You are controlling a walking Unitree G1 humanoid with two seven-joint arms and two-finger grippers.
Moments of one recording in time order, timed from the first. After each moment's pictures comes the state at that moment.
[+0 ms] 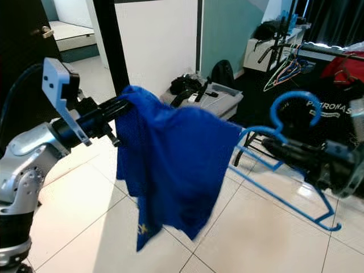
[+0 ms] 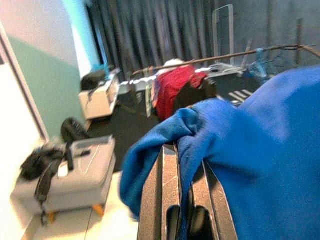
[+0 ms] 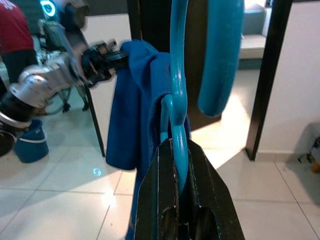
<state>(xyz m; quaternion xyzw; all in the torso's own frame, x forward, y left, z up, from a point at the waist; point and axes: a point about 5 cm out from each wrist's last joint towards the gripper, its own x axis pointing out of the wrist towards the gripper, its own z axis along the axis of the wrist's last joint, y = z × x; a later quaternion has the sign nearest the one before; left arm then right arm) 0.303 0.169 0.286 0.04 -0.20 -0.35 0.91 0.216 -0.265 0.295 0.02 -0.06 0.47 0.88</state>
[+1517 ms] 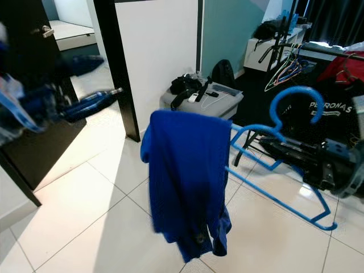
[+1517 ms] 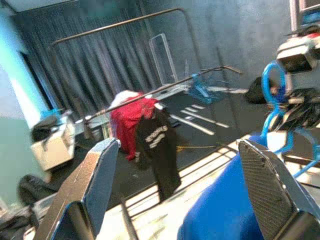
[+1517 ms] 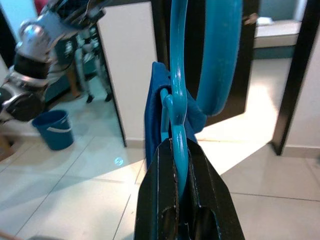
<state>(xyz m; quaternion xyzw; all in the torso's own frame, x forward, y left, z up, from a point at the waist) 0.261 0.187 0.359 0.08 -0.26 -0.50 0.82 0.218 -0.251 0.282 0.02 -0.02 0.52 0.86</state>
